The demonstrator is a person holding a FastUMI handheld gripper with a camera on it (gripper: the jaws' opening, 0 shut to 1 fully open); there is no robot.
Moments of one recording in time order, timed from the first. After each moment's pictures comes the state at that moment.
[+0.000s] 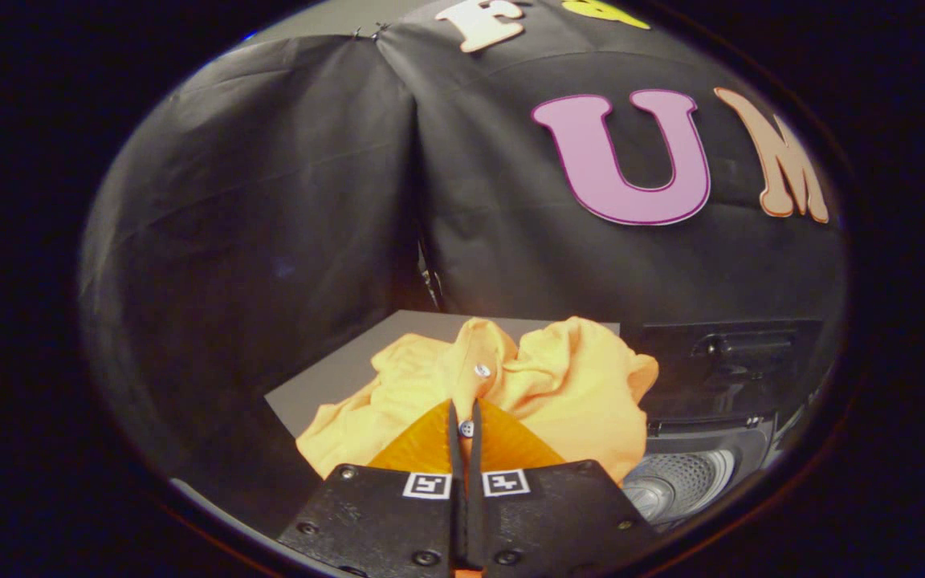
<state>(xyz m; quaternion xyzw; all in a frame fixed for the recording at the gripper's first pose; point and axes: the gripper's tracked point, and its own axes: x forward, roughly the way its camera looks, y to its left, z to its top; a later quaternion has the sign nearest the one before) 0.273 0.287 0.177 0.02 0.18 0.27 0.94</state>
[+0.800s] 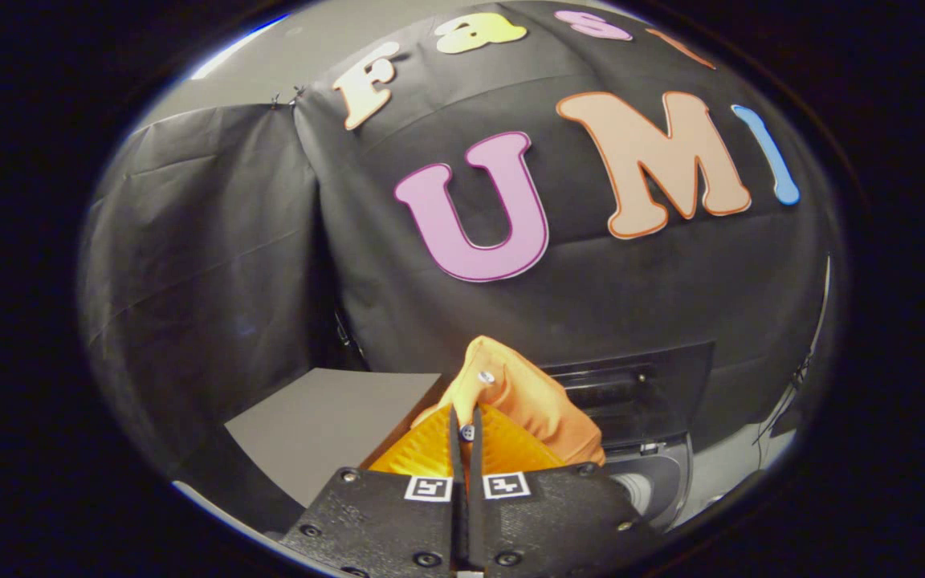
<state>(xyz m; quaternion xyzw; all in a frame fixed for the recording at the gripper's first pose) 0.317 0.070 0.206 0.06 0.14 0.19 0.97</state>
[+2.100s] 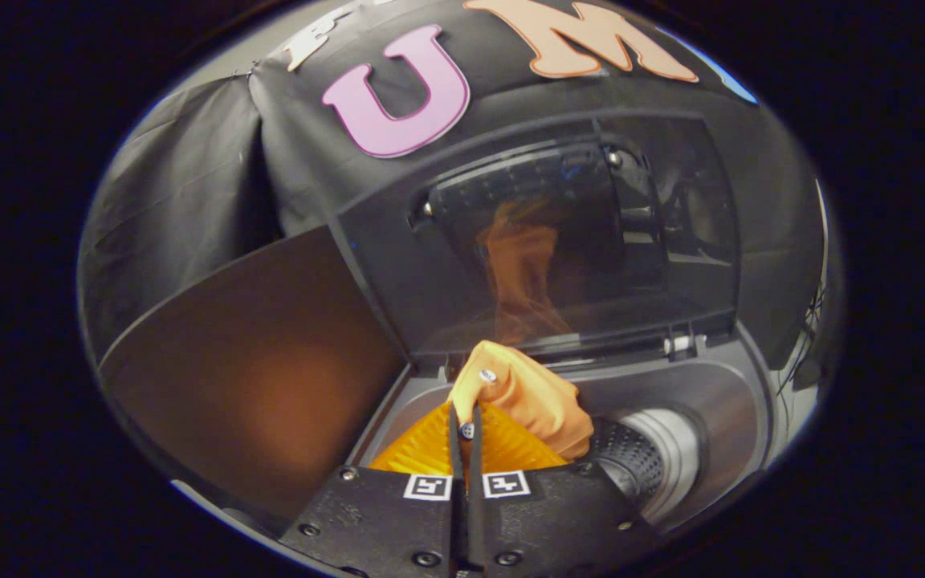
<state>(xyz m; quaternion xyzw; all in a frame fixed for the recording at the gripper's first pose) 0.367 0.037 -0.045 0.08 0.22 0.16 0.96</state>
